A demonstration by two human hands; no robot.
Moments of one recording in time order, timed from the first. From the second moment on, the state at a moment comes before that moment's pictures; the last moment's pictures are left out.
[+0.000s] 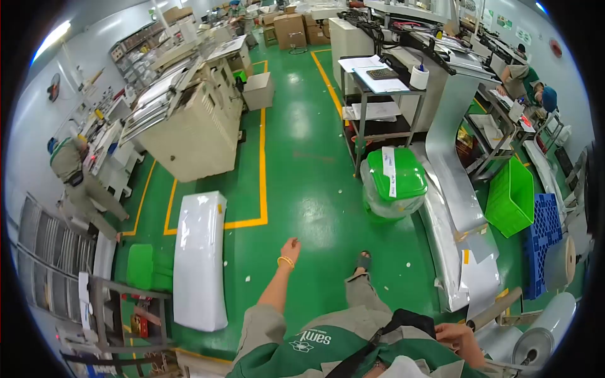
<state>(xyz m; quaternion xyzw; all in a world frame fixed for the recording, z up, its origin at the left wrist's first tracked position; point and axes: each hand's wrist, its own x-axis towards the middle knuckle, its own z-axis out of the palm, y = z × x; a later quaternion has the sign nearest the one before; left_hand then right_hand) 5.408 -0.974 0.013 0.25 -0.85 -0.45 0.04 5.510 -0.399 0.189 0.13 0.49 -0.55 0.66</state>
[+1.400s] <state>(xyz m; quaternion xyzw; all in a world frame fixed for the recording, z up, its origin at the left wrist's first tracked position) 4.760 -1.482 -0.134 0.45 -0.82 -0.35 -0.09 4.315 -1.273 0.234 -0.53 0.75 -0.24 0.32</state>
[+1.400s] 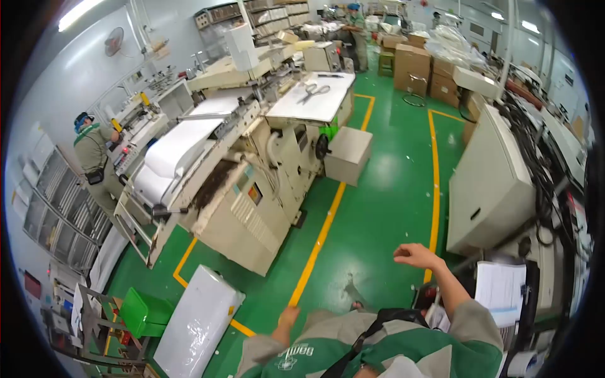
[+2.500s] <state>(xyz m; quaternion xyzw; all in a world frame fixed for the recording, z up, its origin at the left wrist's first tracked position) 4.514 -1.295 -0.056 0.90 0.12 -0.37 0.18 4.071 -1.980 0.352 -0.87 0.43 -0.10 -0.21</state>
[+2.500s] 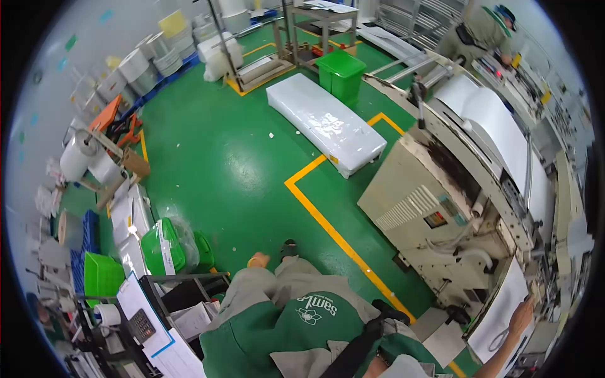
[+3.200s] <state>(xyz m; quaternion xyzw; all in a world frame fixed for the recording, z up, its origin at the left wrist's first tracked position) 4.811 -1.272 0.193 0.71 -0.26 -0.17 0.63 4.876 -1.377 0.301 -0.86 -0.07 -0.07 0.49</state>
